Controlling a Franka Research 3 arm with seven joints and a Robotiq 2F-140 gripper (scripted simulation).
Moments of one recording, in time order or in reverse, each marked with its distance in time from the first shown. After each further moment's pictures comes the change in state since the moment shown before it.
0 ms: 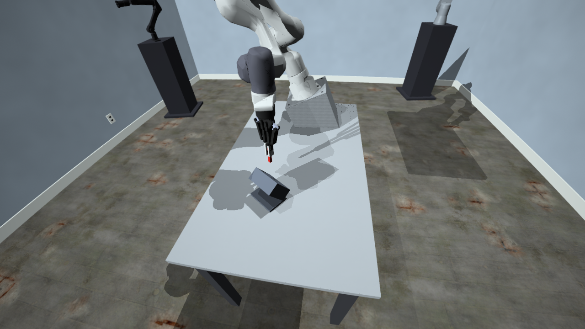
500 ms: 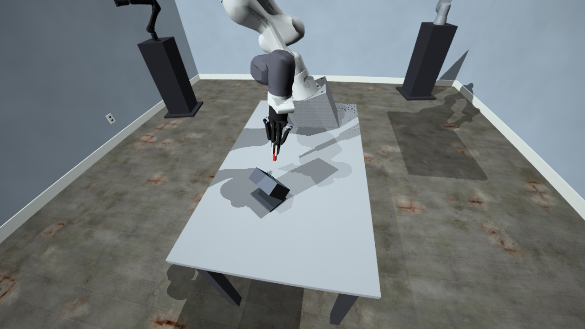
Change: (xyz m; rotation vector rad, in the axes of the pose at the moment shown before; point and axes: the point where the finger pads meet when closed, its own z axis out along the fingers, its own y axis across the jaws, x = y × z) arm -0.032 -0.009 0.010 -0.117 0.037 -0.244
